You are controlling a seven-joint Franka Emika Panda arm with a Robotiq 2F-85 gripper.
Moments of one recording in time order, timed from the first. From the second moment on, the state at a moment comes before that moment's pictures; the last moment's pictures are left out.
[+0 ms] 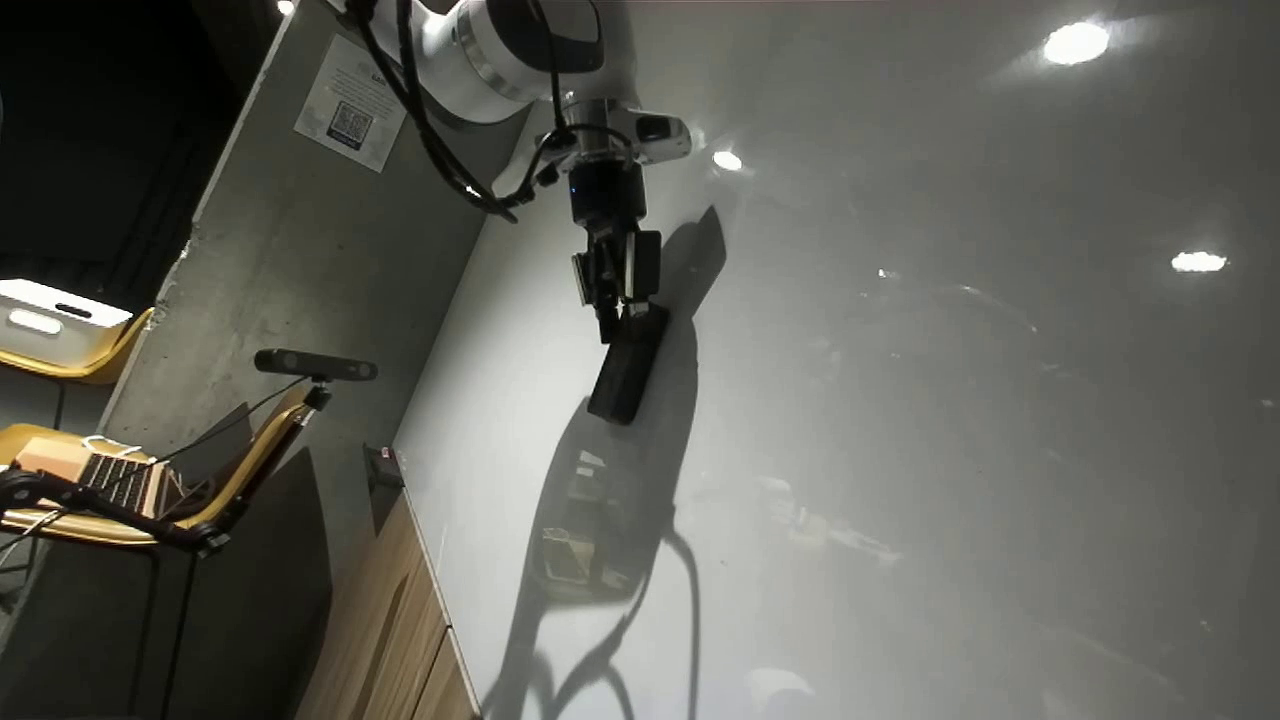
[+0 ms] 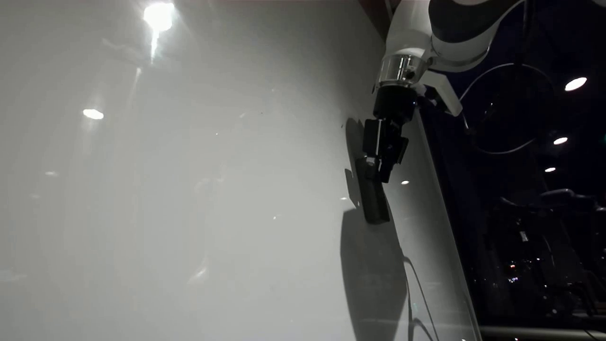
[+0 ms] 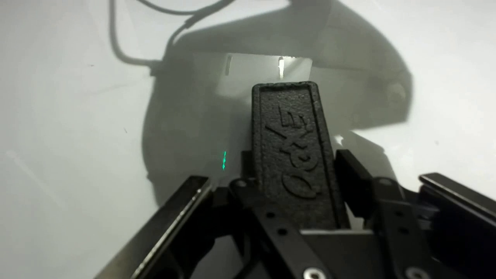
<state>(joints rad) 0.02 -0.29 0.14 -1.89 -0.20 2.05 0.26</state>
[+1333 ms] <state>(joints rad) 0.00 -0.33 0.10 -2.04 -0.25 1.87 0.20</state>
